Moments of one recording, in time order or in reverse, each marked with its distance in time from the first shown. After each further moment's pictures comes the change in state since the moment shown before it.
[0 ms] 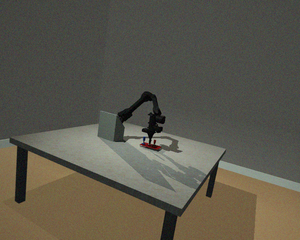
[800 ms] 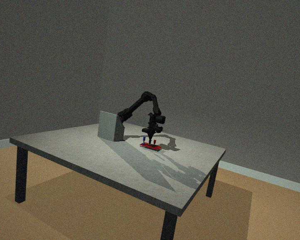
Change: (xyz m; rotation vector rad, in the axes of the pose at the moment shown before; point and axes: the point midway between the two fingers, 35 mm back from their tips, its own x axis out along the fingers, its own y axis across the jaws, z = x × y) arm 0.001 0.000 0.000 0.001 0.001 0.000
